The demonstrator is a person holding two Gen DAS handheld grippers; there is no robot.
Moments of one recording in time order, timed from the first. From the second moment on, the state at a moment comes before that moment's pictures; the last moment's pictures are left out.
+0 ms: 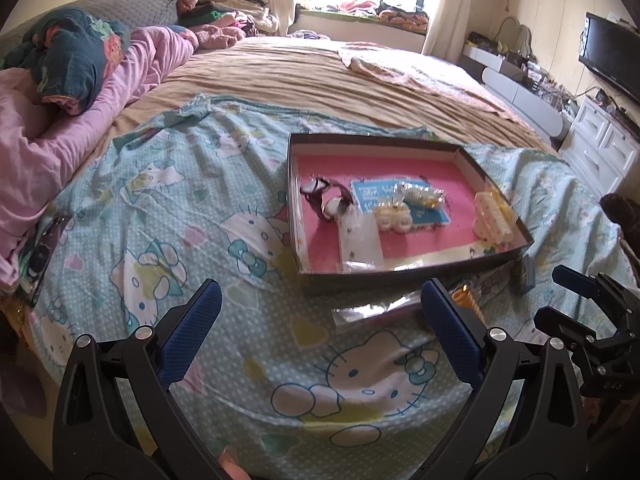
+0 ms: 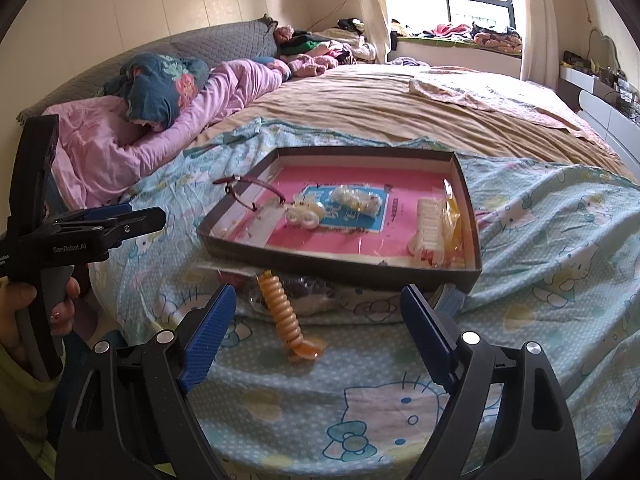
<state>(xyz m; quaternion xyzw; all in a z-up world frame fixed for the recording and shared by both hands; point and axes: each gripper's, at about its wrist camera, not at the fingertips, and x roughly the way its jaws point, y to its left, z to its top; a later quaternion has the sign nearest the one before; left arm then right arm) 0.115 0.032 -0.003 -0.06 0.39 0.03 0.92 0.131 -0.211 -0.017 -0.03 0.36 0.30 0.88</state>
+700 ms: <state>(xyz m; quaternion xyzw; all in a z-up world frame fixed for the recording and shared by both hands) 0.119 0.018 -0.042 -0.03 0.44 0.03 0.89 0.134 -0.179 -0.062 -0.08 0.40 0.32 0.85</state>
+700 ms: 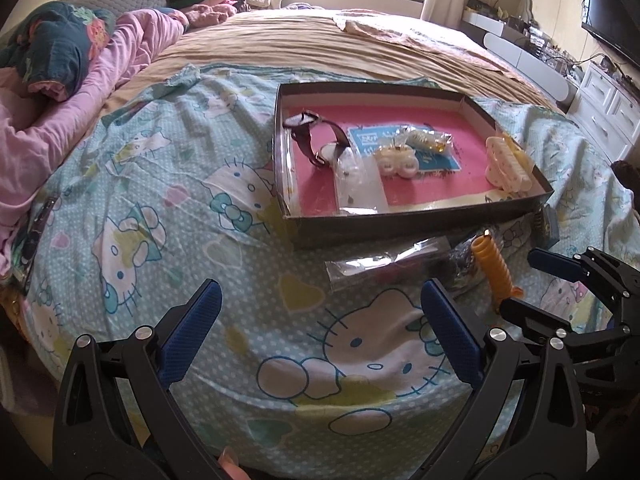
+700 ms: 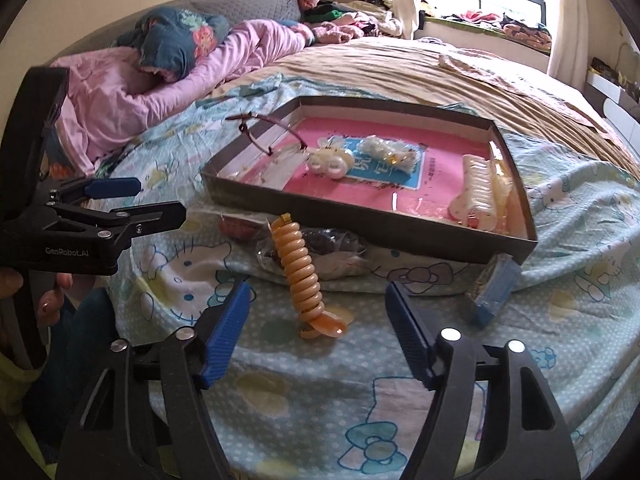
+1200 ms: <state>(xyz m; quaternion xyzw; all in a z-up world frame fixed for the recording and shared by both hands) 0.135 0.007 -0.066 -0.04 0.45 0.00 0.89 0.146 -0.175 -0.082 -0.07 0.41 0.34 0.84</state>
